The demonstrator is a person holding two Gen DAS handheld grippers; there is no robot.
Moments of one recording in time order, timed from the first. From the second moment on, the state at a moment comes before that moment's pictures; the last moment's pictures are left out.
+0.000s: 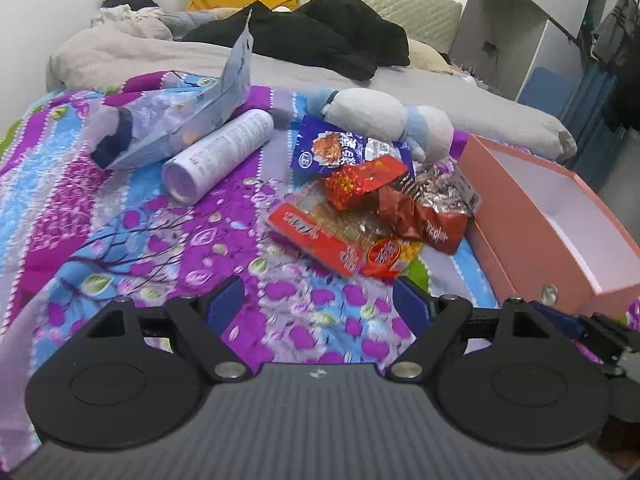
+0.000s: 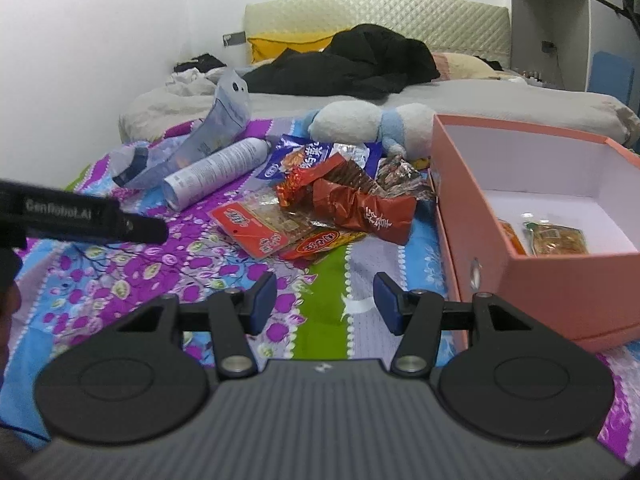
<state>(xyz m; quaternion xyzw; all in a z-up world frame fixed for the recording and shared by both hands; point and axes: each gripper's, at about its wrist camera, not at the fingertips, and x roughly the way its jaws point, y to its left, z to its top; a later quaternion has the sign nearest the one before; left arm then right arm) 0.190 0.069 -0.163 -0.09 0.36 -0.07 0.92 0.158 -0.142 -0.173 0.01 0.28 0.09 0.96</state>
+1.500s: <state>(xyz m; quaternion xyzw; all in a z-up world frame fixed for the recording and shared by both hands) 0.318 0.079 -0.235 -0.22 0.39 -0.13 0.88 0.290 -0.136 -0.217 0.12 0.35 0.09 0.92</state>
